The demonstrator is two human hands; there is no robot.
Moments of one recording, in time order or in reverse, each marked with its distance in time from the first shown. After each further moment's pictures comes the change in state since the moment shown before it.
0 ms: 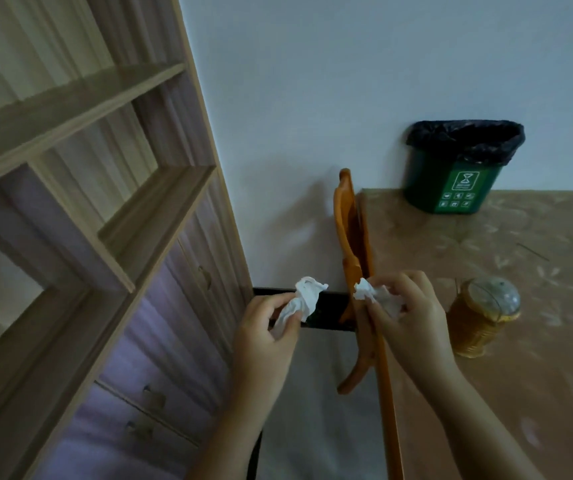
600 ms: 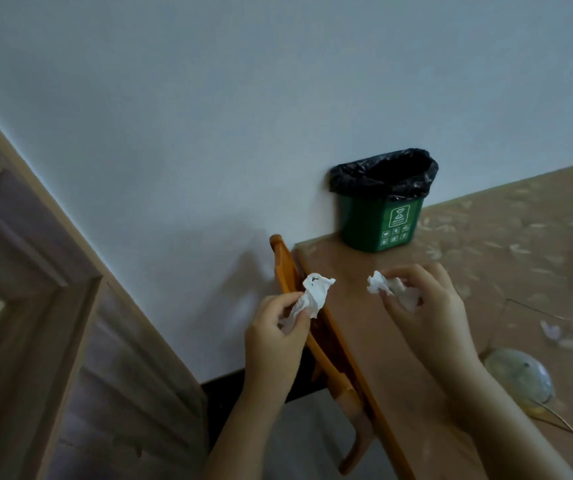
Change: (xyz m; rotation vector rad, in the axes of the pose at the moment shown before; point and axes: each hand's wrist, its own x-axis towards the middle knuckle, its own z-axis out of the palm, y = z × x) left_hand 0.238 -0.020 0.124 -0.083 -0.349 0.153; right_hand 0.181 0.057 0.022 -0.174 0.361 0.191
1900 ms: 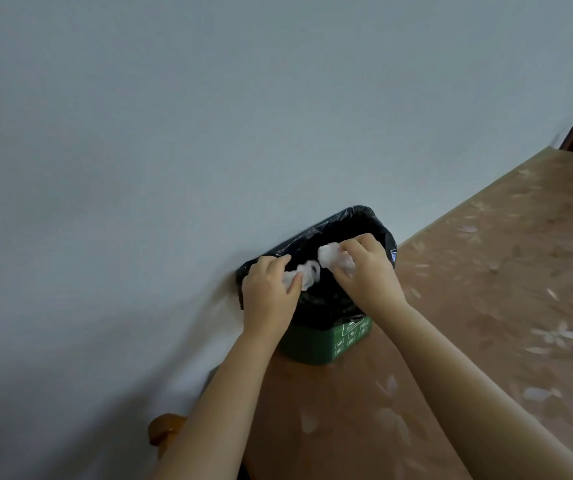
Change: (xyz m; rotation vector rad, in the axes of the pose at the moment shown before) left_hand 0.369 -0.039 0.284 0.305 -0.252 0.355; right_hand 0.355 0.215 0.084 -0.355 0.030 0.032
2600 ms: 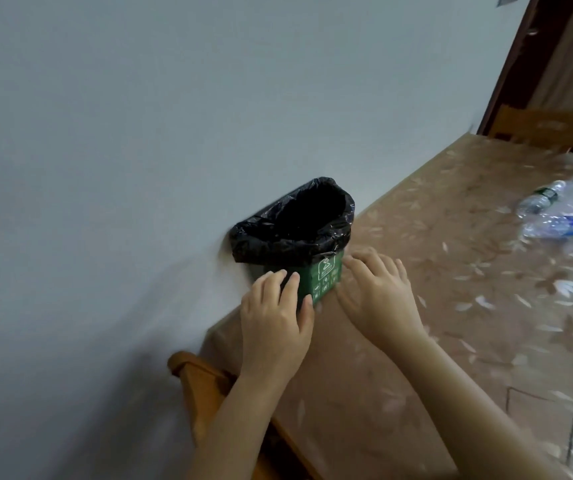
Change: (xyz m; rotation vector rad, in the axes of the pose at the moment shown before) left_hand -0.148 0.040 -0.081 0.118 -0.047 0.271; right_hand -0.158 -0.080 -0.070 -0.337 0.094 0.070
